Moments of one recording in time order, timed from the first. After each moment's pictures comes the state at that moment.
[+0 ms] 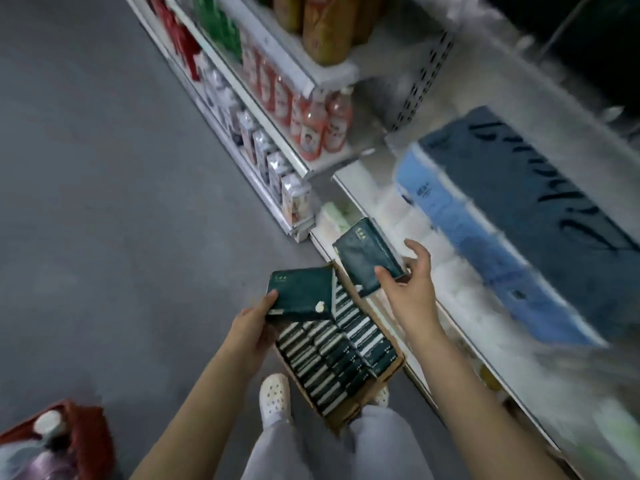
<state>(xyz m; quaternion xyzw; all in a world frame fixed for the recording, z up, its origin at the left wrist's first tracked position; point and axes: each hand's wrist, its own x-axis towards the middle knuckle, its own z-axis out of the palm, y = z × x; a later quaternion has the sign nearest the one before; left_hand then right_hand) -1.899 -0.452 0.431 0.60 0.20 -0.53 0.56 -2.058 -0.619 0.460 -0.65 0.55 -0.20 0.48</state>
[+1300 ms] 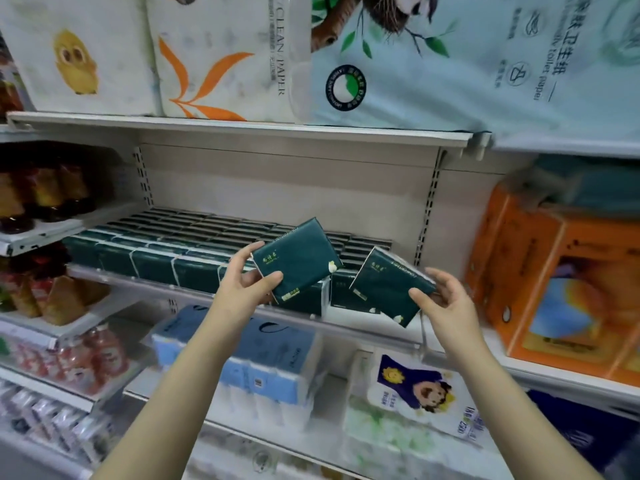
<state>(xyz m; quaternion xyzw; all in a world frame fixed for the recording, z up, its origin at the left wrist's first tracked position) -2.273 -0.574 0.788 0.43 -0.52 -0.44 0.60 -2.572 -0.572 0.768 -0.53 0.52 -0.60 0.30</state>
